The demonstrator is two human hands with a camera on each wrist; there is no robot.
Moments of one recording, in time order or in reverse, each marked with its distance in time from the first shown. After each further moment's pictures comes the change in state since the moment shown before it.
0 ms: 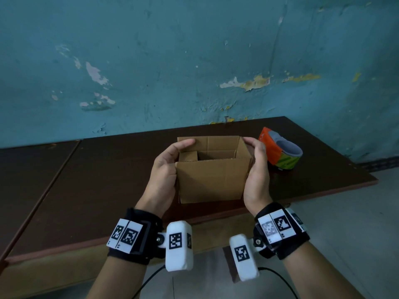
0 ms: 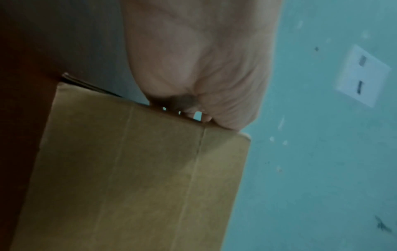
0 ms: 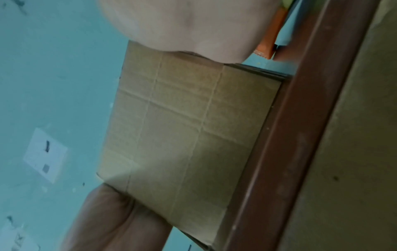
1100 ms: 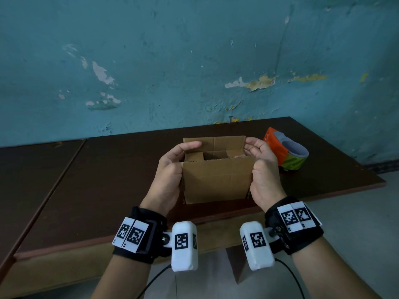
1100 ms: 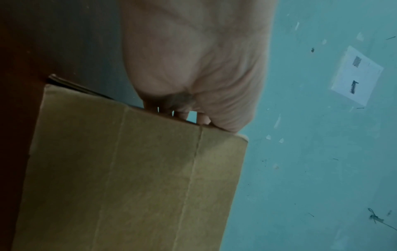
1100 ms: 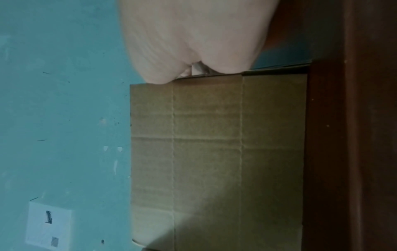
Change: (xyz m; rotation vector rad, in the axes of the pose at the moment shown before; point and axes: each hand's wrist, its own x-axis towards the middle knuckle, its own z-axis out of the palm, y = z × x) left_hand 0.001 0.002 -0.004 -0.007 -0.011 -0.059; right_hand 0.026 0.011 -0.004 0.108 -0.001 0.145
